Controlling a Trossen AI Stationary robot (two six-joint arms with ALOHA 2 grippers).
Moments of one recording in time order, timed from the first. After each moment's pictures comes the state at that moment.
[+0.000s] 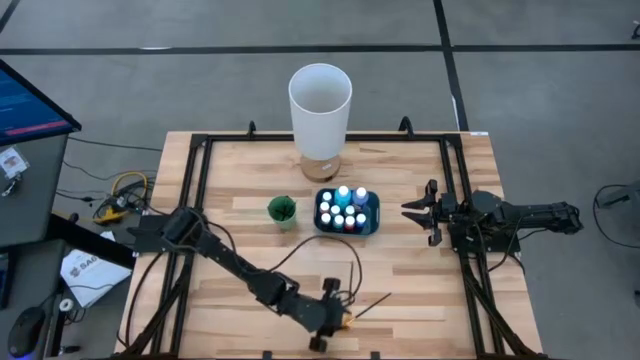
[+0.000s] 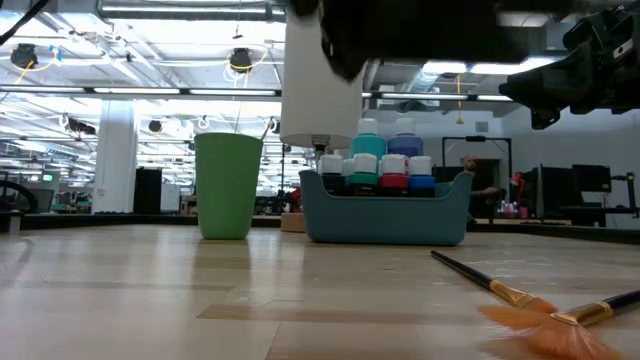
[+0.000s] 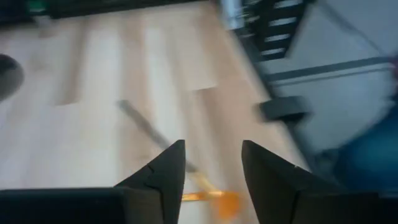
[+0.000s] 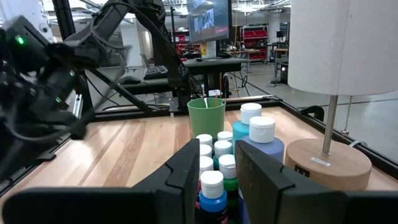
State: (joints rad) left arm -0.56 2.09 1.41 0.09 -0.29 -0.17; right arm 0.05 0.01 0.00 0.04 0.13 0.06
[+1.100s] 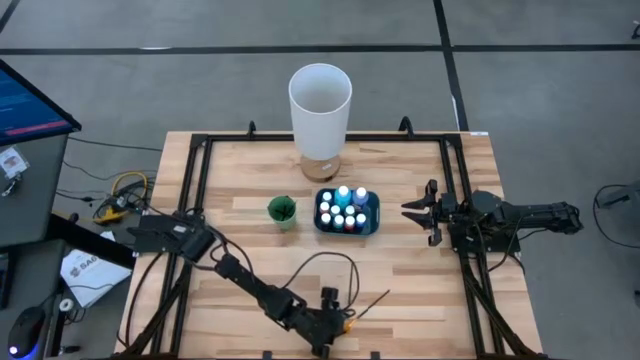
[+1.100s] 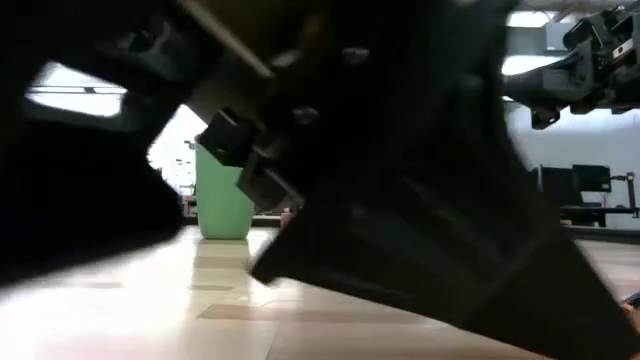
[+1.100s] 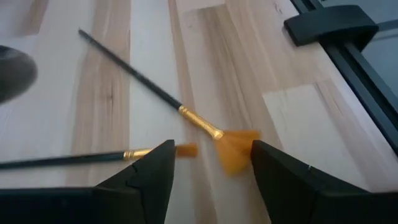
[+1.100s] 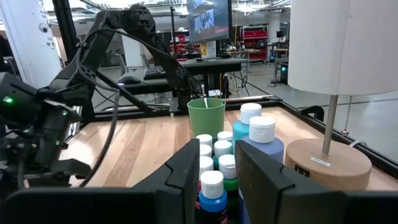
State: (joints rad) left arm -0.59 2.31 1.47 0.10 -0.41 -0.20; right arm 0.05 0.01 0.00 0.04 0.13 0.06
